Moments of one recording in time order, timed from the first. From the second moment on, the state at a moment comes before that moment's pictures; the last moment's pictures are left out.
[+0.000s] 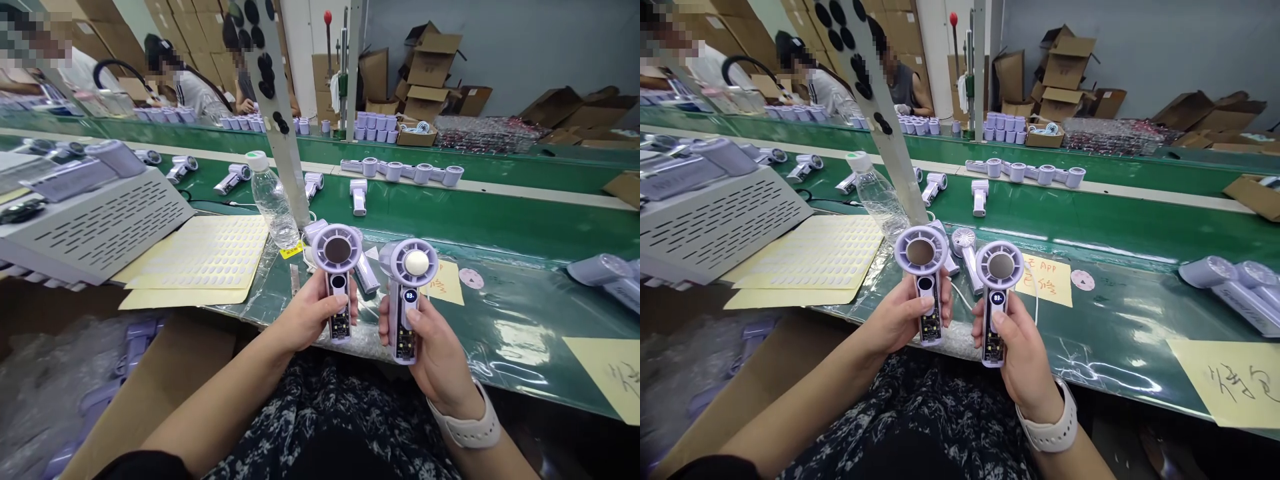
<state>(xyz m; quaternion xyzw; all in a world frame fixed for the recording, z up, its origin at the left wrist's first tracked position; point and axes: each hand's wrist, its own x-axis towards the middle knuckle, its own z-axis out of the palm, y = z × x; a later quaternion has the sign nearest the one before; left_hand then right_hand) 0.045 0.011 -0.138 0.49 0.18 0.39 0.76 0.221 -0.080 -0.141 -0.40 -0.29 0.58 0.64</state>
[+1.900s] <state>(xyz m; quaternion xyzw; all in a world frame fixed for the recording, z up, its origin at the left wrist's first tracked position) 0.043 0.003 -0.124 0.44 0.17 0.38 0.80 0.222 -0.088 -0.136 -0.38 -0.30 0.57 0.66</state>
